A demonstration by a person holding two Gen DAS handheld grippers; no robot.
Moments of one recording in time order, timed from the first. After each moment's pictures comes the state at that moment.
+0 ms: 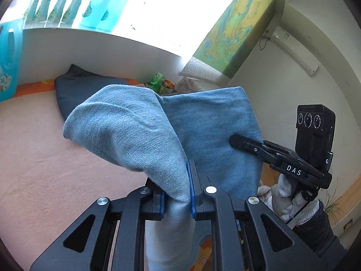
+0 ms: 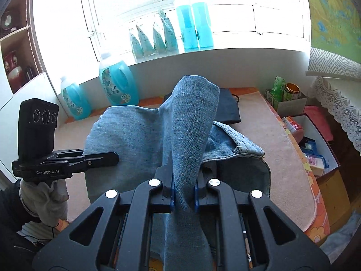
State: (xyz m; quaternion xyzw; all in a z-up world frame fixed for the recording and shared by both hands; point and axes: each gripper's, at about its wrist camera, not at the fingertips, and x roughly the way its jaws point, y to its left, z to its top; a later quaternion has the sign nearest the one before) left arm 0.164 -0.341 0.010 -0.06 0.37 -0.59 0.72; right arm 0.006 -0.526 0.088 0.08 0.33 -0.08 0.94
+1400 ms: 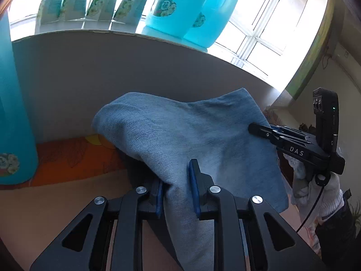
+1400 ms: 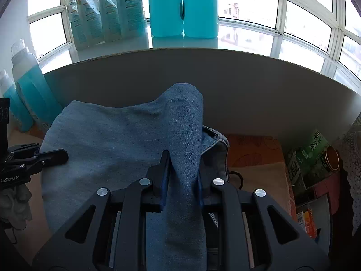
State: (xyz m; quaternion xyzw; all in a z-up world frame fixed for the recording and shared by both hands) left arm 0.442 -0.431 -0.051 -0.04 0.40 -0.43 0.81; right arm 0.347 -0.681 0.007 0.01 0.40 -0.13 0.91
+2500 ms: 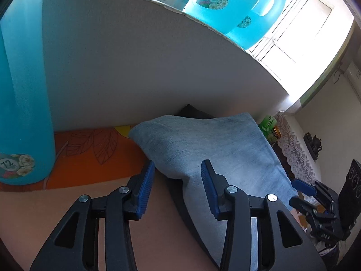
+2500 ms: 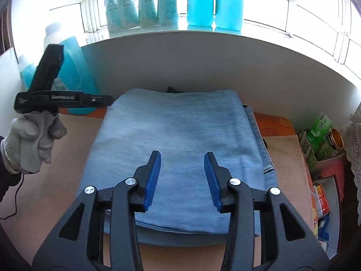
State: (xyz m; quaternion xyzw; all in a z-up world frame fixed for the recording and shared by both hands) left arm 0.499 -0.402 -0.076 -0.08 0.46 -0.41 0.78; right arm 0.277 -0.569 -0.004 -0.01 0.40 -0.04 0.91
